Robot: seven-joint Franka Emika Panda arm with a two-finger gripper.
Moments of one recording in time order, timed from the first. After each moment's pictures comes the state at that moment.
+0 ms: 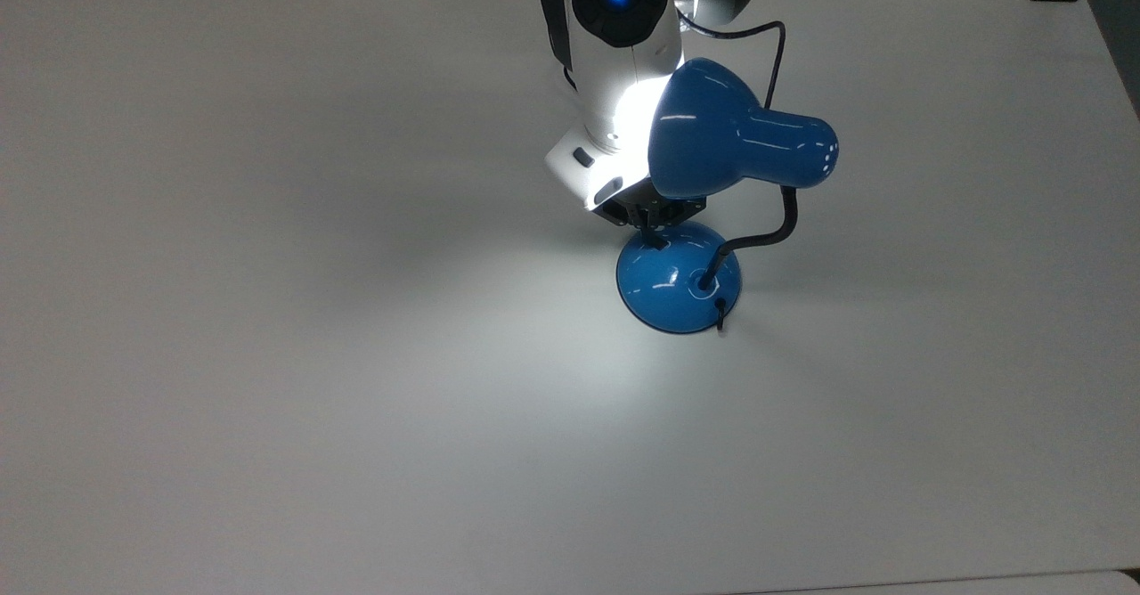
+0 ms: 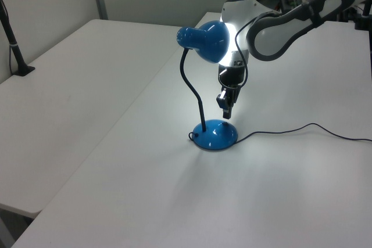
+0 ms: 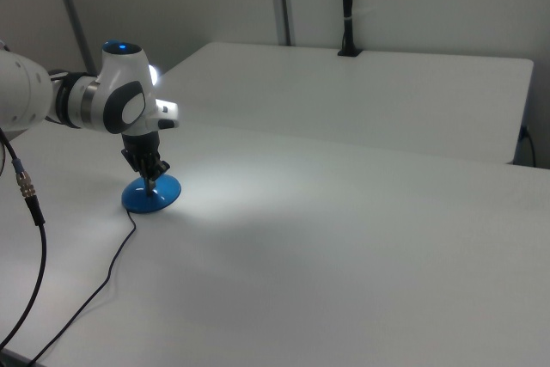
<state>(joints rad) 0.11 0.41 0.17 -1.75 0.09 2.22 0.30</state>
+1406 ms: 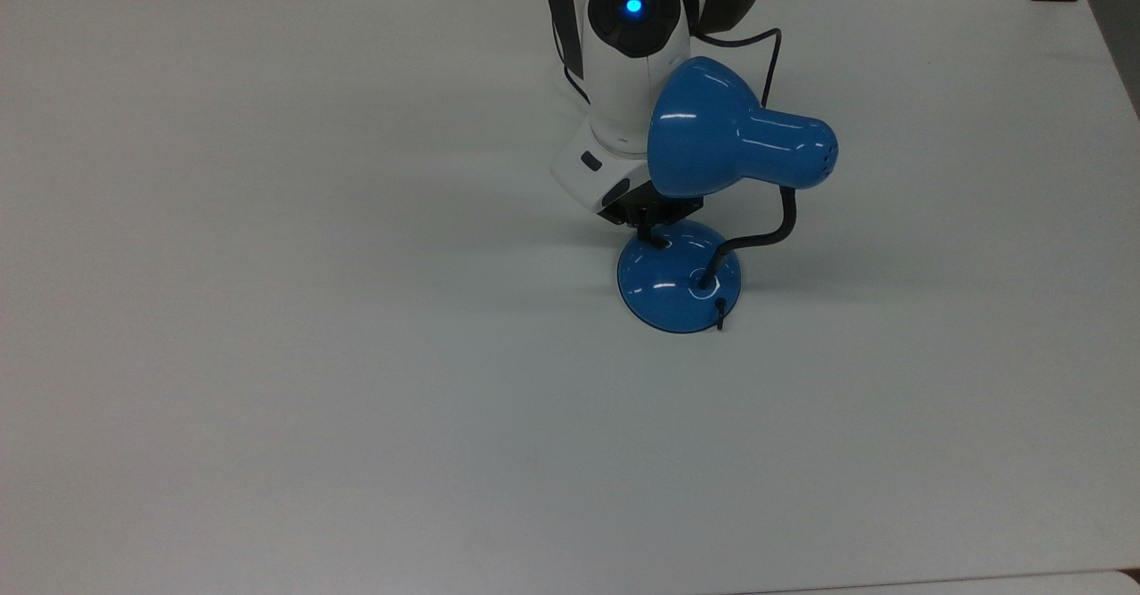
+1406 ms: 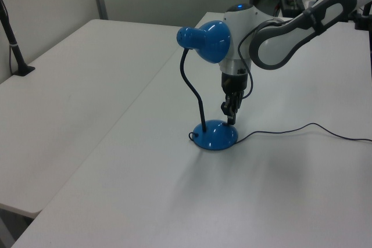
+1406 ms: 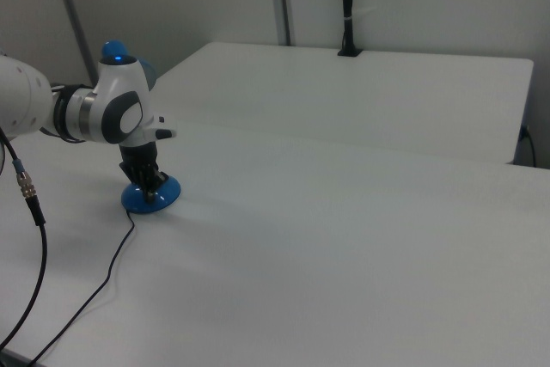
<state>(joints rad) 0.12 0.41 0.18 -1.80 0.05 2.24 0.30</state>
